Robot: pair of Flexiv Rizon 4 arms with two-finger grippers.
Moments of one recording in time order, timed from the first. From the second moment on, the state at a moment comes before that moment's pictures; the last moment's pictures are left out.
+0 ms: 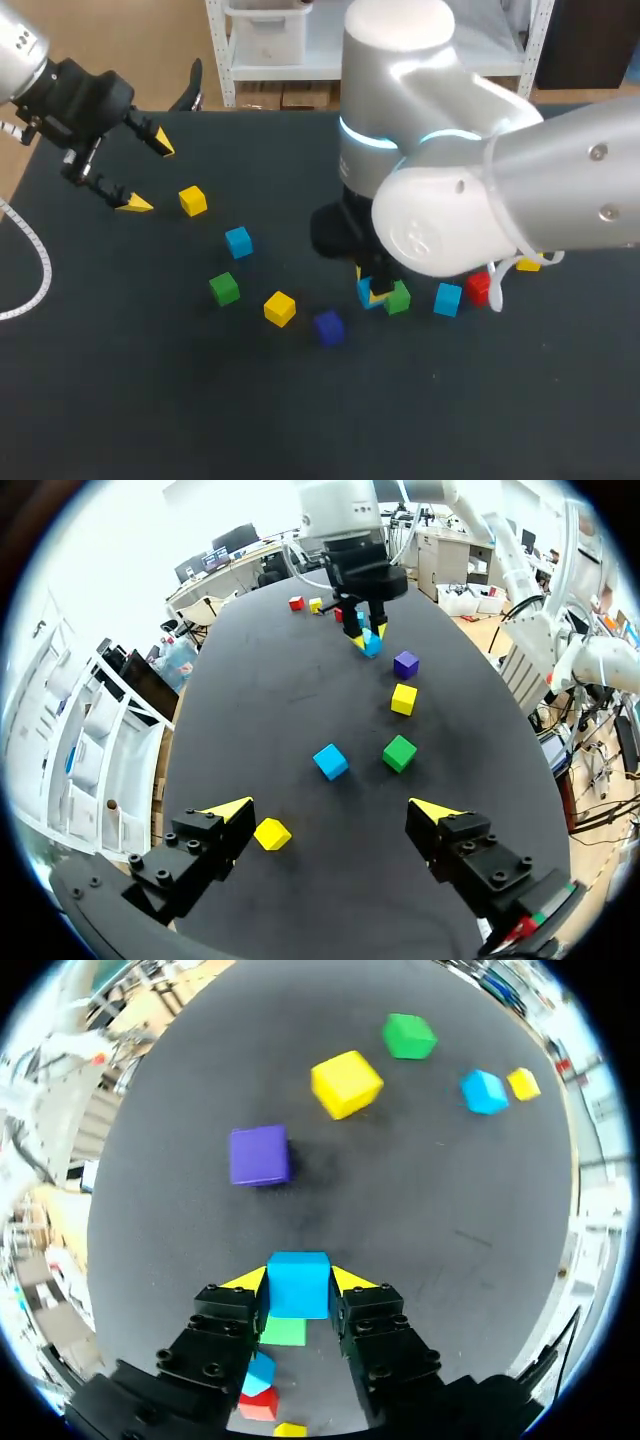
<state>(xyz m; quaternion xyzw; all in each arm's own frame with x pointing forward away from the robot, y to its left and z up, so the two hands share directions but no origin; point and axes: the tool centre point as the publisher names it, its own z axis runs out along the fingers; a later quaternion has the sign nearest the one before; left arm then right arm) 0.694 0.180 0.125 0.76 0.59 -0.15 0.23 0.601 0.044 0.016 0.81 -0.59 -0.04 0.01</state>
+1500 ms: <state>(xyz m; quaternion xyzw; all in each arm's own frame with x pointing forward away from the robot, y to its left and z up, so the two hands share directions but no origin) 0.694 0.180 0.125 0.76 0.59 -0.15 0.23 0.698 0.055 0.012 0.72 -0.69 -0.02 -0.06</state>
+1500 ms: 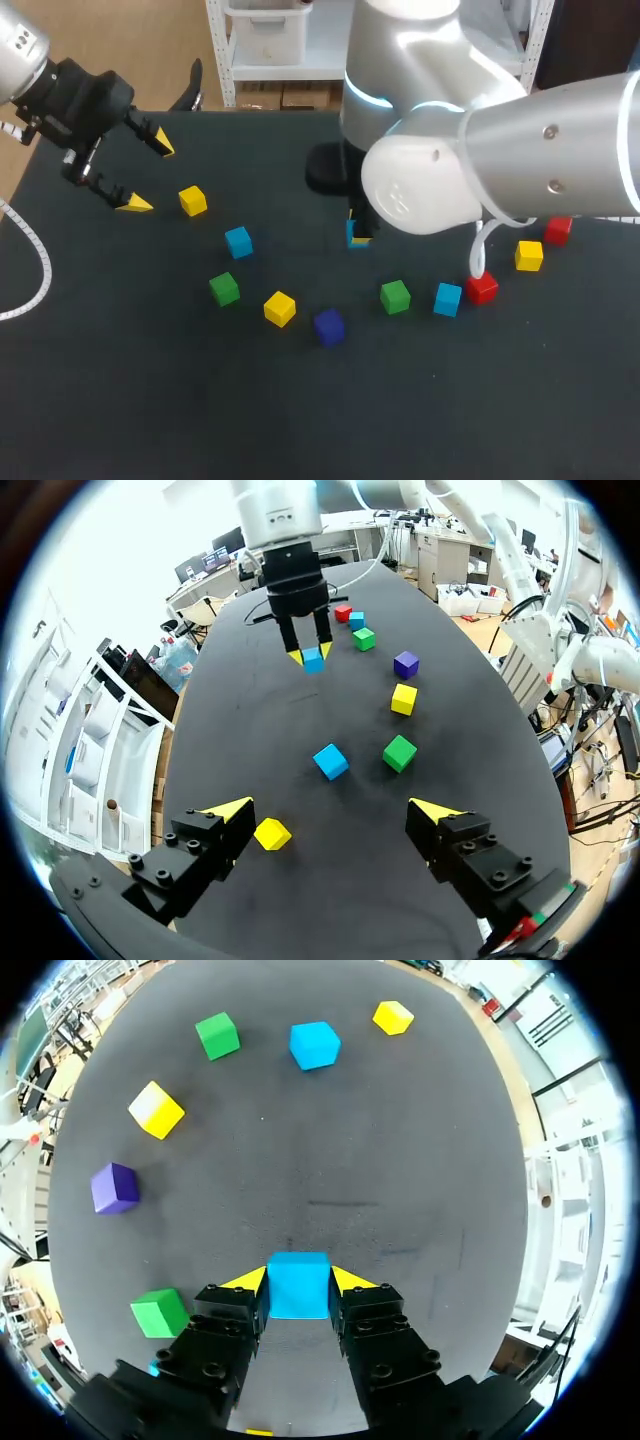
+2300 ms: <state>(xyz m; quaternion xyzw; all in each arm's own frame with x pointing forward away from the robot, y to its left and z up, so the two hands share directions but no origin) 0.694 0.180 0.125 0.76 0.59 -0.15 0.23 0.700 0.053 0.002 0.72 -0.70 -0.03 -0.05</state>
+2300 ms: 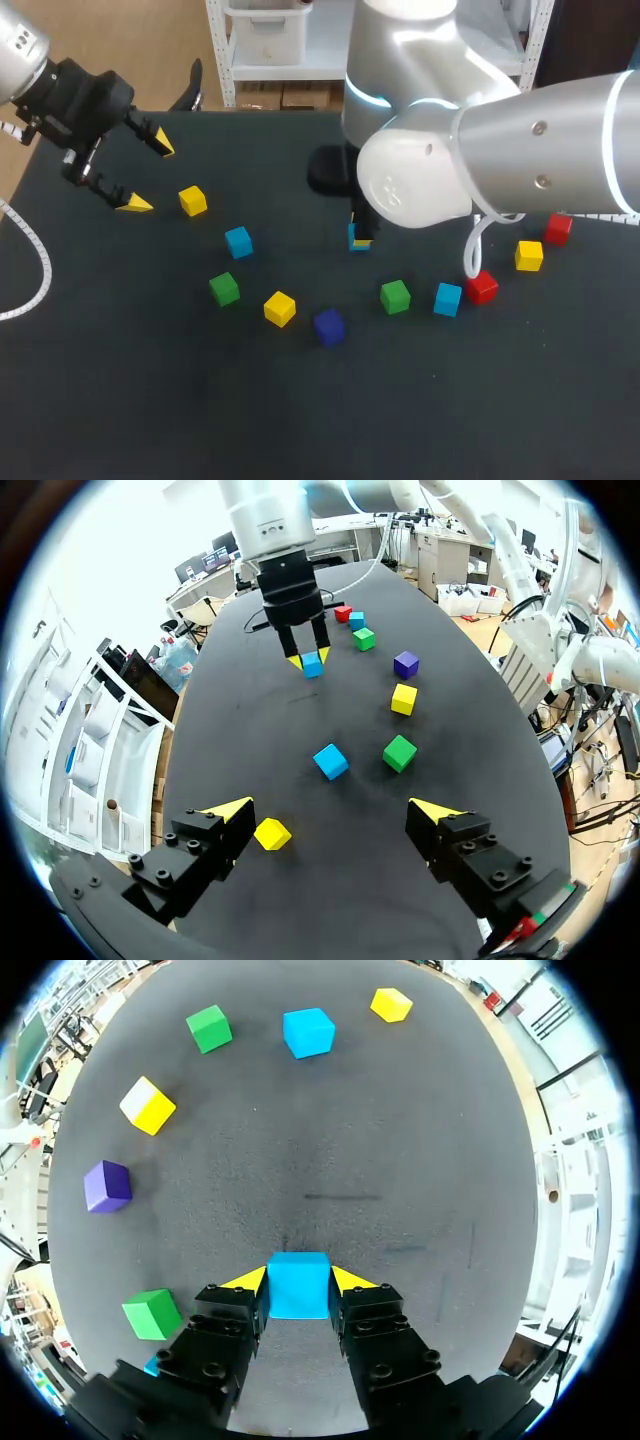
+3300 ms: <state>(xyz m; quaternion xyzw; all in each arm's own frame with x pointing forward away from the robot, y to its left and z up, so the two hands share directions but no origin) 0.694 0.180 0.125 0.76 0.59 -0.15 0.23 0.700 0.058 0.000 0.72 -0.70 -0.03 -0.04</state>
